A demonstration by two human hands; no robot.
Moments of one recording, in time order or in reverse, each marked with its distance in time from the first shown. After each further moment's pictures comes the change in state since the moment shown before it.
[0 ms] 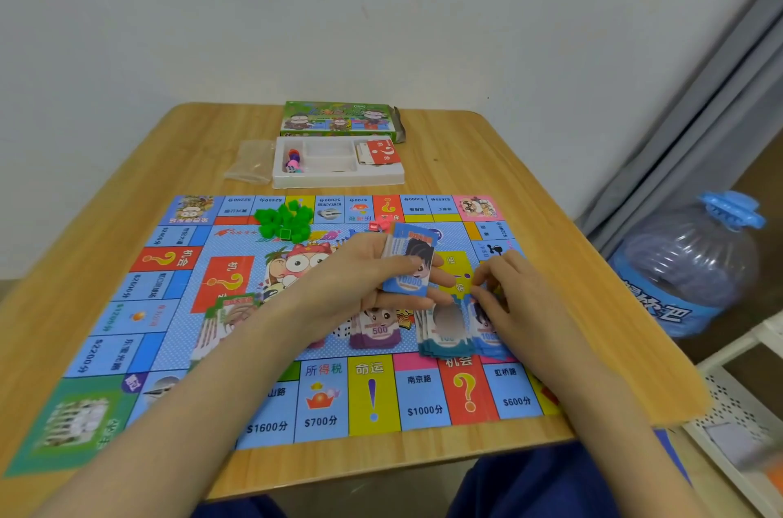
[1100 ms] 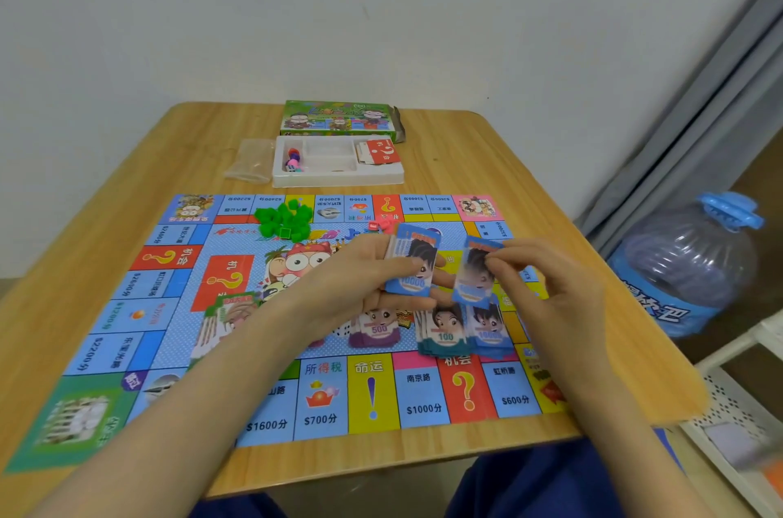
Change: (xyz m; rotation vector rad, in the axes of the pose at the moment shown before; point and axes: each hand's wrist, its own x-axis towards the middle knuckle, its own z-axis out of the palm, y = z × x) left_hand 0.000 0.000 0.002 -0.040 -0.013 -0.012; right_hand -0.004 -0.008 -0.012 0.376 0.448 -0.242
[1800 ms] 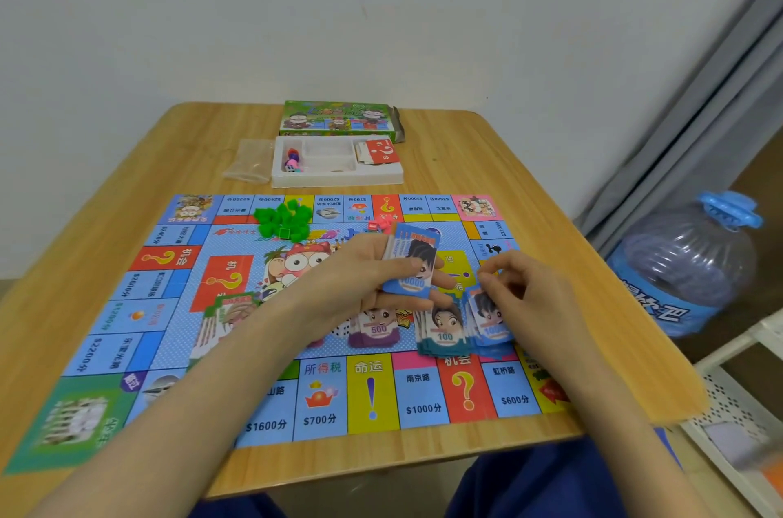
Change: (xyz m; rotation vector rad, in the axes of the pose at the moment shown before) left_hand -0.001 0.000 -0.001 0.026 -0.022 0.011; right_hand 0.001 0.007 0.007 -0.104 -0.267 0.465
